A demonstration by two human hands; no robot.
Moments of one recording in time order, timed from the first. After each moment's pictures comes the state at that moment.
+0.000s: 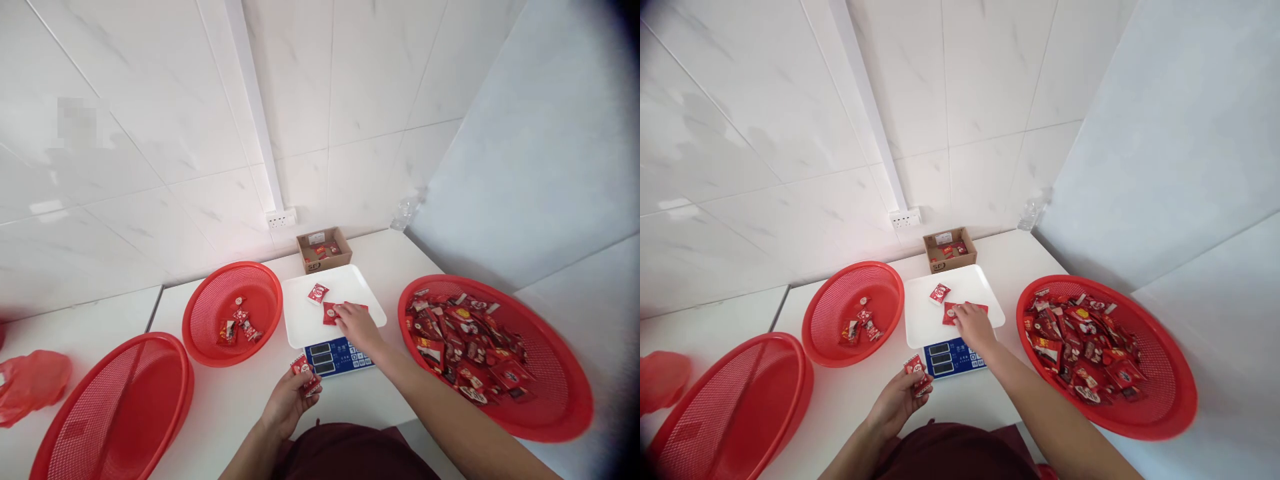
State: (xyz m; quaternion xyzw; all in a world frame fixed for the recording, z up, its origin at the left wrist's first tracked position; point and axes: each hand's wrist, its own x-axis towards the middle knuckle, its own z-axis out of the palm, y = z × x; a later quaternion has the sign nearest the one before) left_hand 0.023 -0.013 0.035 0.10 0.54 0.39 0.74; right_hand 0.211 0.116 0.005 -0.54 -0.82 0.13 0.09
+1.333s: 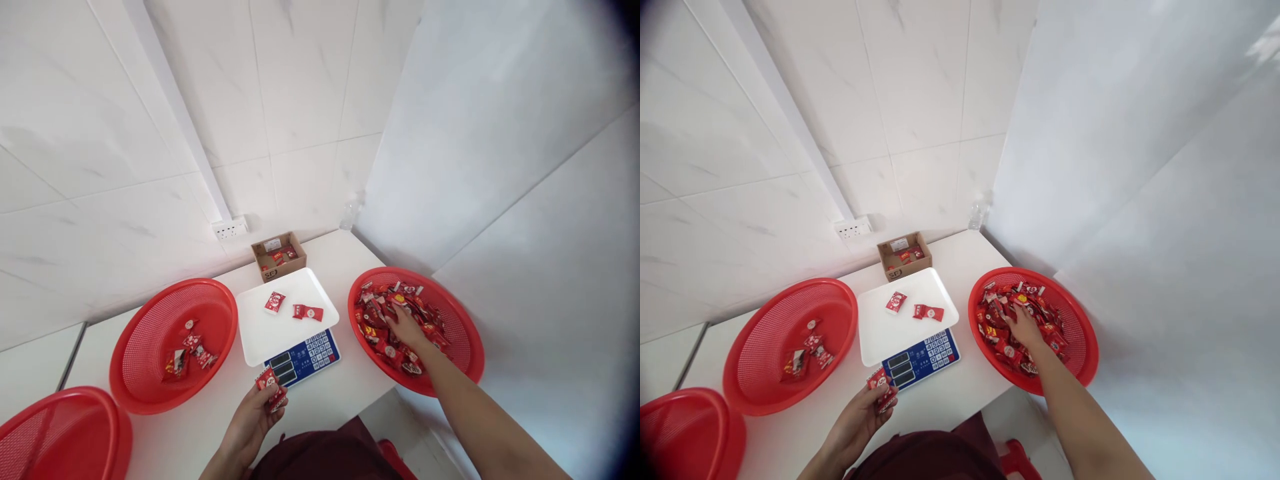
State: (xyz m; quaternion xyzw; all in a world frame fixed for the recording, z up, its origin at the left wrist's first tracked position) left_hand 0.044 0.002 0.050 0.10 0.58 0.34 0.73; right_hand 0.448 0.099 -0.070 -0.80 -0.56 0.15 0.13
